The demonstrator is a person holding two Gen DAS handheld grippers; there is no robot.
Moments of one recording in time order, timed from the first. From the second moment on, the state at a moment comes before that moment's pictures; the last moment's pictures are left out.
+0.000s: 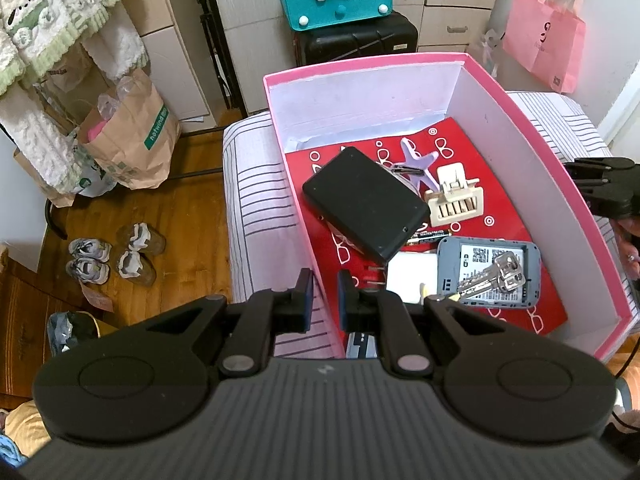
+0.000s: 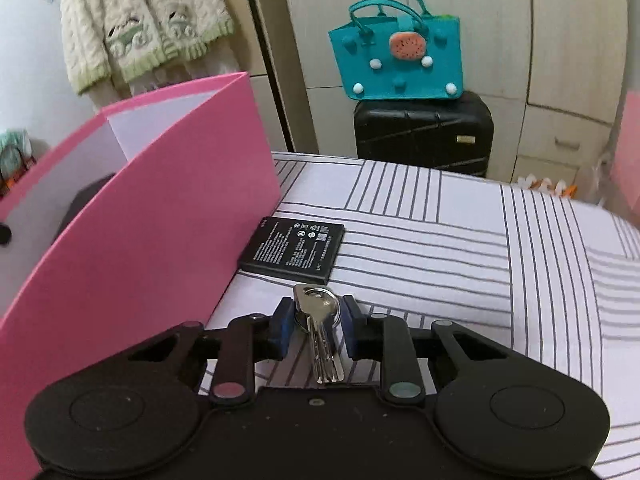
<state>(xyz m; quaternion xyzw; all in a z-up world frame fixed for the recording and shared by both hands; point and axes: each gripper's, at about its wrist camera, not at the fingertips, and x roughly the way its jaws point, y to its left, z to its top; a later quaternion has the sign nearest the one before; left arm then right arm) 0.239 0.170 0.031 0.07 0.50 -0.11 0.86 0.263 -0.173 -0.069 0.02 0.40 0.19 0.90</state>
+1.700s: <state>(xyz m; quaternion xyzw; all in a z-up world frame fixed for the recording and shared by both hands) 0.245 0.184 0.028 0.04 0.50 -0.13 0.85 0.262 -0.072 0.022 -0.07 0.32 0.30 0.90</state>
